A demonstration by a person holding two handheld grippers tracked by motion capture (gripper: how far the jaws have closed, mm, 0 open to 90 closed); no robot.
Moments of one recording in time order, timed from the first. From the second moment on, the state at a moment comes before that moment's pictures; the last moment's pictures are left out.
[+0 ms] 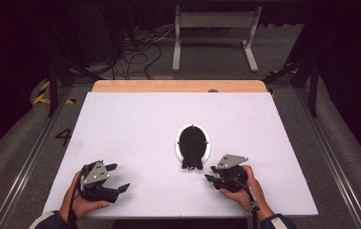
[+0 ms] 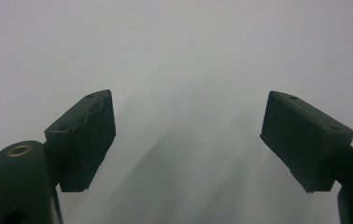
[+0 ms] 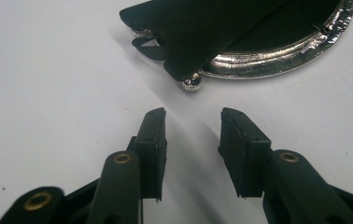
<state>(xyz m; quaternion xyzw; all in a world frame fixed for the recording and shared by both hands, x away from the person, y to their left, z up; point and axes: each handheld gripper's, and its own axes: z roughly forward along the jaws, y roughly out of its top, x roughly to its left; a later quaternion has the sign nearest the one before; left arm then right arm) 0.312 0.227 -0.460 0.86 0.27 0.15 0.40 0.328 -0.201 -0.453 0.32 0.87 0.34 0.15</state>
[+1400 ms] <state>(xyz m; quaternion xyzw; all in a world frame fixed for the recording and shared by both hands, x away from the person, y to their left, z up) 0.314 0.228 -0.459 0.85 0.30 0.18 0.40 0.349 -0.184 -0.456 0.35 0.85 0.39 0.11</state>
